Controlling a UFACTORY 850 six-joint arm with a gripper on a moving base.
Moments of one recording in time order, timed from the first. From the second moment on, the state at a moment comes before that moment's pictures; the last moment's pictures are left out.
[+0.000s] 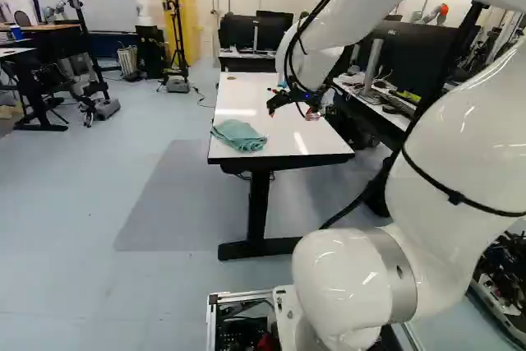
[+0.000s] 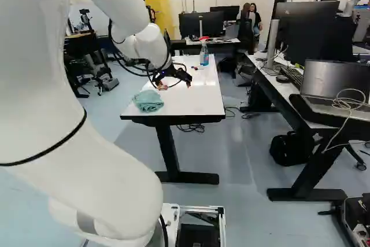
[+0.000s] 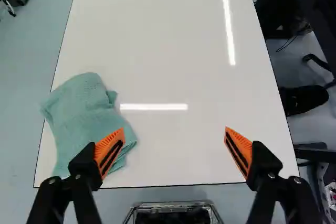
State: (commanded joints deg) arm -2.6 2.9 -45.1 0.0 -11.2 0.0
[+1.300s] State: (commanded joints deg) arm -1.4 8.8 -27.2 0.0 16.2 0.0
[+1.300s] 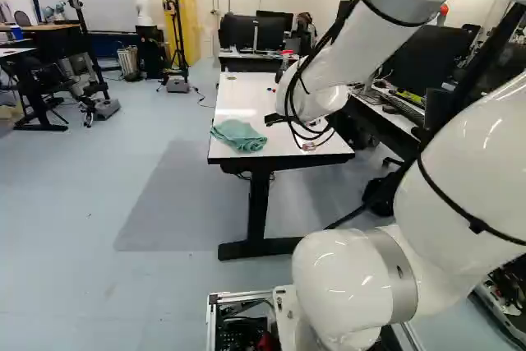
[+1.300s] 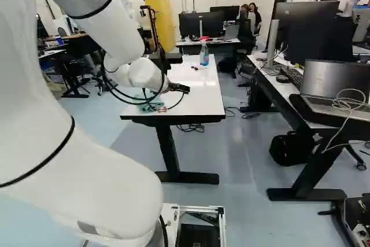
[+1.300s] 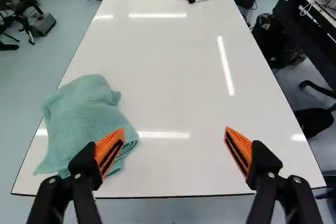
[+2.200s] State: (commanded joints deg) arm -0.5 13.7 -12.0 0.0 39.3 0.0
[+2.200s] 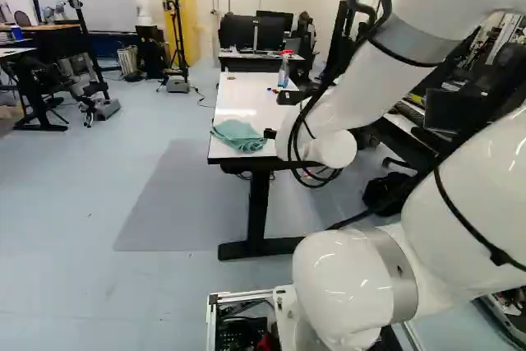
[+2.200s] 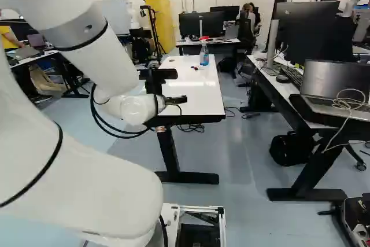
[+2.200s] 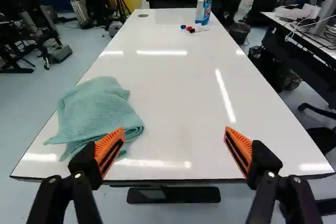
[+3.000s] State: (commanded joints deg) arm 0.0 15.8 -5.7 0.0 49.0 0.0
